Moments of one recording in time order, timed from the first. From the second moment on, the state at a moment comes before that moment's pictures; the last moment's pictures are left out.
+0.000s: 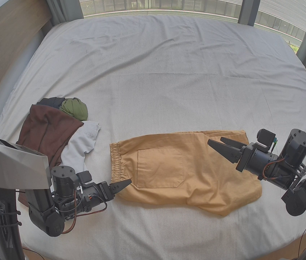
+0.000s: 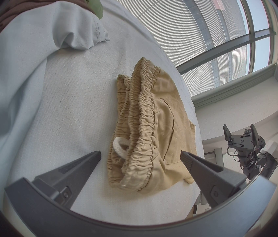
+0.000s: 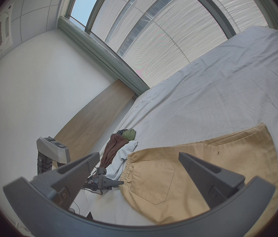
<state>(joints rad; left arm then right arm) -0.35 2.28 -0.36 -1.55 -0.34 -0.66 0.39 1.88 -0.39 -1.53 0.43 0.47</state>
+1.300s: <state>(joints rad) -0.39 2.32 -0.50 -1.55 -0.30 -0.91 0.40 1.89 -0.37 -1.54 0.43 0.46</state>
